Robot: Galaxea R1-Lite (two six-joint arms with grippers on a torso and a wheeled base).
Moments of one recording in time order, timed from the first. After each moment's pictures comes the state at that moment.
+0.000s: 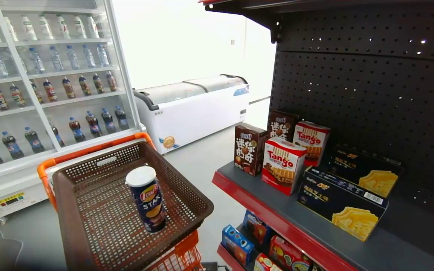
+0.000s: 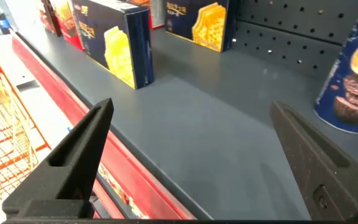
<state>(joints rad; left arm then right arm) 0.00 0.00 0.00 0.00 0.00 0.00 0.00 0.01 0.00 0.01 -0.02 0.00</state>
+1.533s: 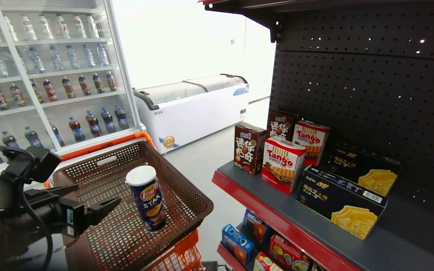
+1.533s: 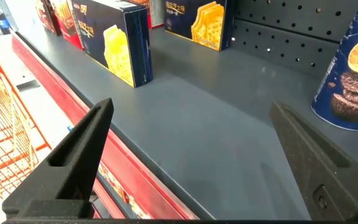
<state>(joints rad) -0.10 1.31 -0.42 -0.48 -0.09 0.06 0.00 0.01 0.00 0.01 -0.02 0.00</state>
